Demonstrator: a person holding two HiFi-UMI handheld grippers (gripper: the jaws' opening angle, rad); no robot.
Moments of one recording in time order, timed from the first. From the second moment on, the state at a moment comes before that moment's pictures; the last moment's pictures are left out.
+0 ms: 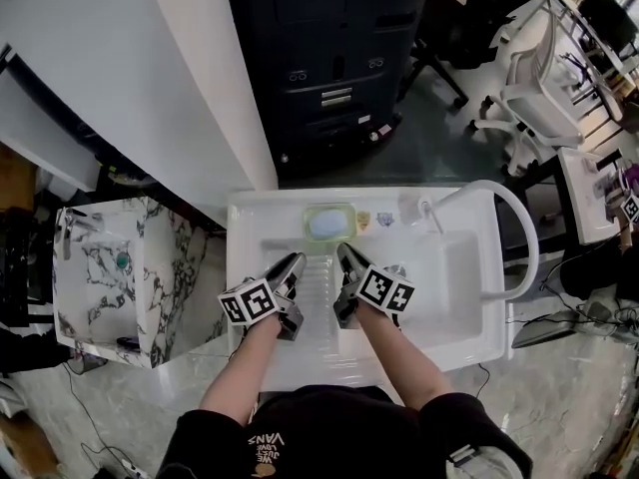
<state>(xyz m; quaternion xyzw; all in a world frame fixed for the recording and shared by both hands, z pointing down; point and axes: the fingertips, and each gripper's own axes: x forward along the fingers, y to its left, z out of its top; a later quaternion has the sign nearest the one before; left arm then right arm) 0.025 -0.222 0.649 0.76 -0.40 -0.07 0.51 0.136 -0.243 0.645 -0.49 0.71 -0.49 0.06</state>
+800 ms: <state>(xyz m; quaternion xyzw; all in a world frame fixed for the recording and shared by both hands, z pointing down) 0.021 -0.179 0.609 0.82 -0.32 -0.03 0.48 0.142 -0.166 0.600 -0.57 0.69 -0.45 0.10</state>
